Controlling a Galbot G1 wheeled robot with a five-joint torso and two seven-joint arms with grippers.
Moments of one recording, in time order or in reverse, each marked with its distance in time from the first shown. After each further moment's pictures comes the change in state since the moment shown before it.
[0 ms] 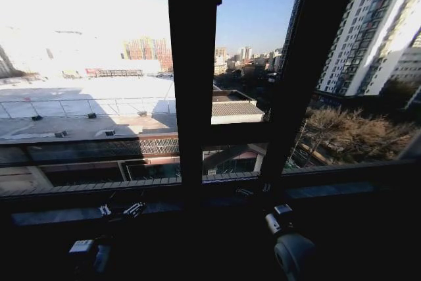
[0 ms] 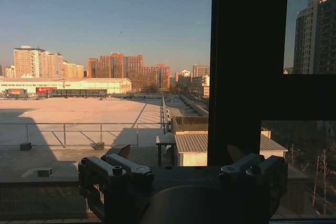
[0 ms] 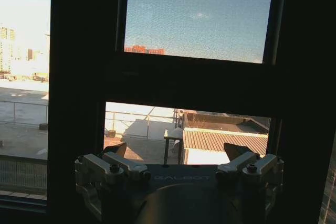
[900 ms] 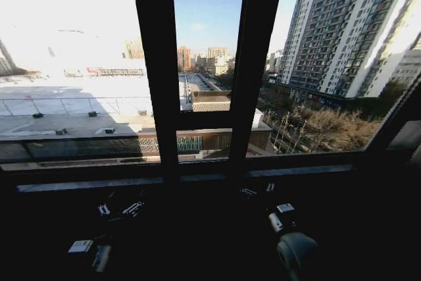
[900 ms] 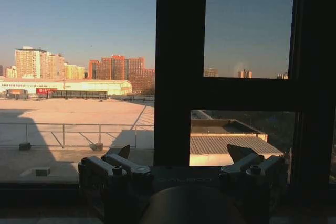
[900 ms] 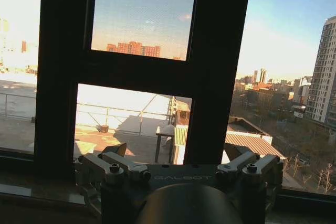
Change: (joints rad) left arm 0.002 0.005 0.003 0.007 -0.002 -0.020 0.003; right arm 0.000 -0.014 0.027 -0.017 -0.002 0.001 0.003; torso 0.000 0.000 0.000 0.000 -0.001
